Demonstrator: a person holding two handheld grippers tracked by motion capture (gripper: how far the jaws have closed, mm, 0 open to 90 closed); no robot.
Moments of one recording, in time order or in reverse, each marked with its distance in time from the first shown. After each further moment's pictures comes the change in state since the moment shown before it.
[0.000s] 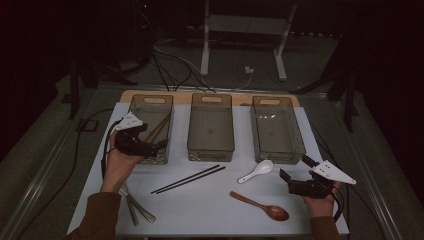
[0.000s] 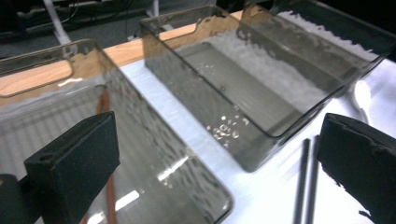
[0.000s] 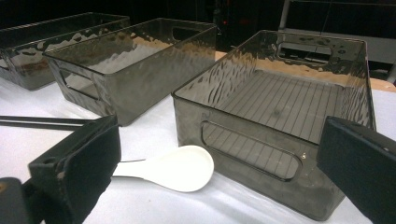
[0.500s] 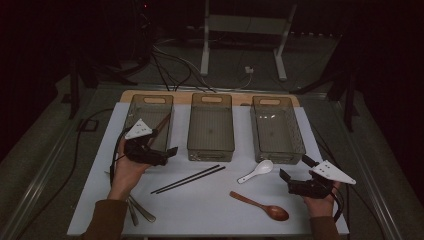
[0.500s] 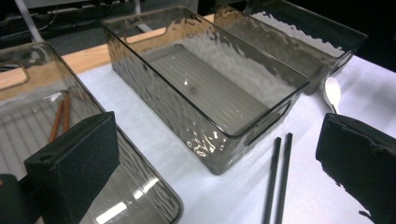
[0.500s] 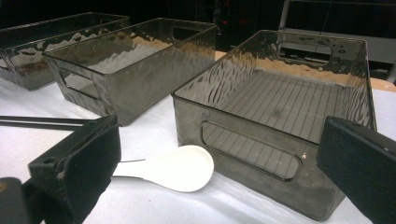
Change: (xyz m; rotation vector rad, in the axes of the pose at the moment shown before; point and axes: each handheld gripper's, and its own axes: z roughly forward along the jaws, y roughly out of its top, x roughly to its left) left arm -0.027 -0.008 0.010 -0.003 -0.052 0.023; right arm 0.000 0.000 0.000 0.000 -0.001 0.000
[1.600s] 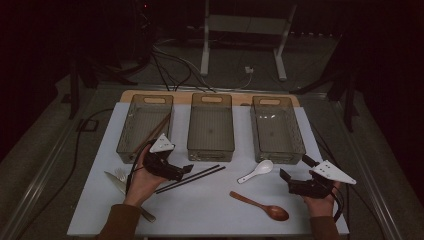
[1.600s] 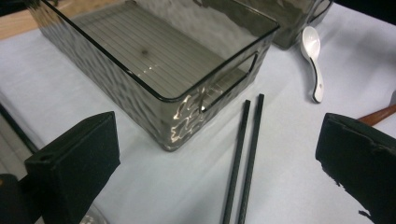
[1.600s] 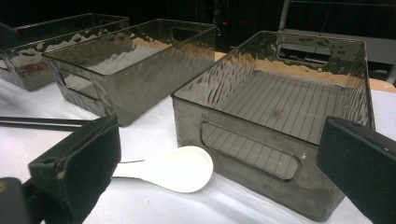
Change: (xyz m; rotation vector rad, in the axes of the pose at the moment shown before) left arm -0.034 -0.023 0.038 0.120 -0.074 0.065; right arm -0.001 0.000 0.000 -0.002 -0.001 -0.001
